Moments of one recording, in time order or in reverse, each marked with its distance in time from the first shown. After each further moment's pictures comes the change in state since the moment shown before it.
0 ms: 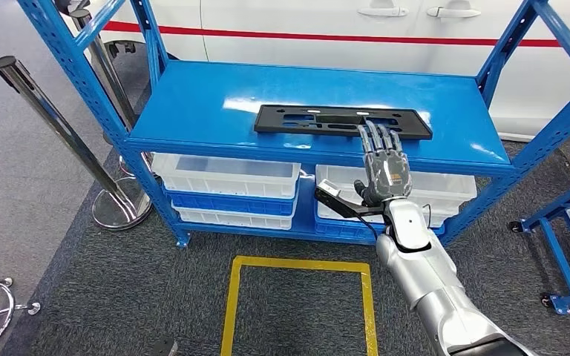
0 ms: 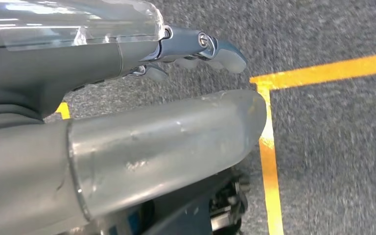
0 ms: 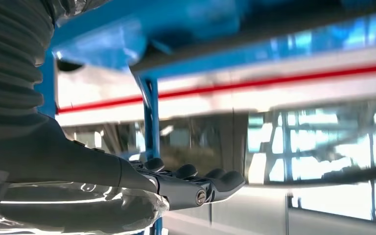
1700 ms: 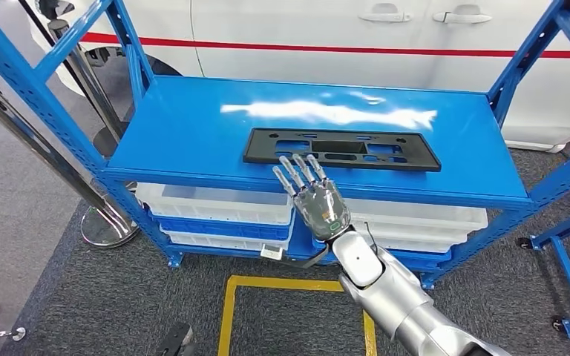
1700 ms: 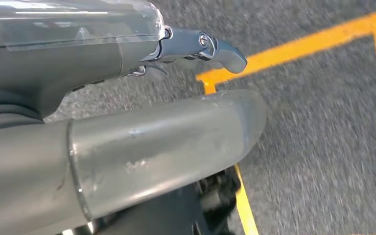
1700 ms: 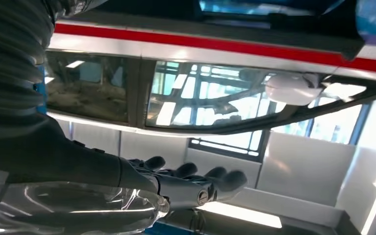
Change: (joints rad) left arm -0.053 -0.011 -0.070 0.000 -0.029 -0.008 0.018; right arm 0.051 0.017 0.382 -0.061 0.224 -0.133 0.087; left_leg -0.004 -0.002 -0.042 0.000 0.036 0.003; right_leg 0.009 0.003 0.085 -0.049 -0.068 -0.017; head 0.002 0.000
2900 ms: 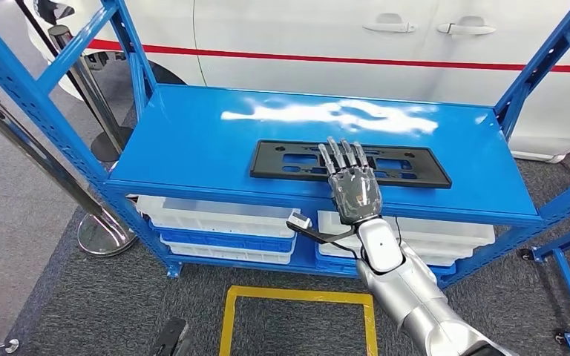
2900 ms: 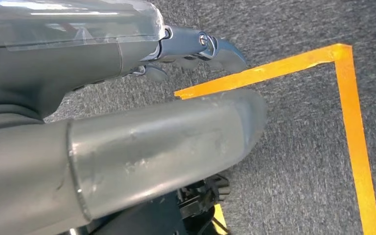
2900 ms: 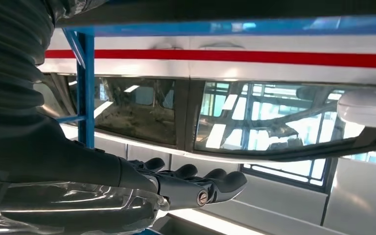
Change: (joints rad) left arm -0.006 -0.002 -0.006 0.000 0.002 -0.005 -0.027; right arm 0.002 0.004 -0.217 0.082 0.001 0.000 0.022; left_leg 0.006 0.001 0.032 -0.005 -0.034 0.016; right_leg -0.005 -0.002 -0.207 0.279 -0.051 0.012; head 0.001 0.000
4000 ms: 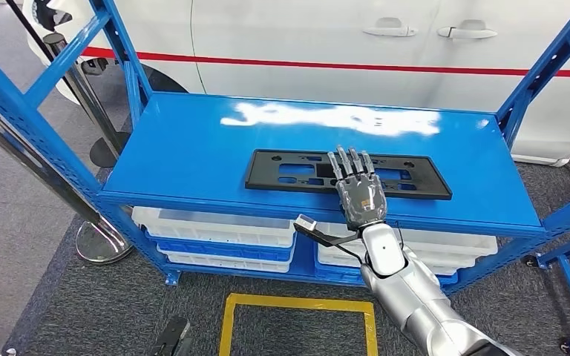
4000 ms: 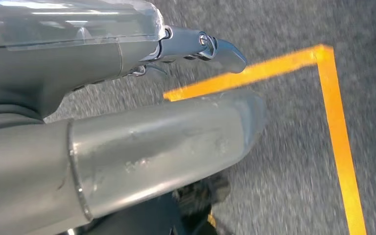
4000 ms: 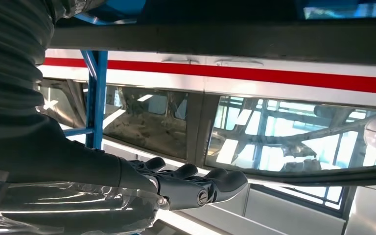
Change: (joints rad) left arm -0.010 0.000 -0.010 0.000 0.001 0.007 -0.005; right arm -0.010 -0.014 0.011 0.080 0.000 0.000 0.057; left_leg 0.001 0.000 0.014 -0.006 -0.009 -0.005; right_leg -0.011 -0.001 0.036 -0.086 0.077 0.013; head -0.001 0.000
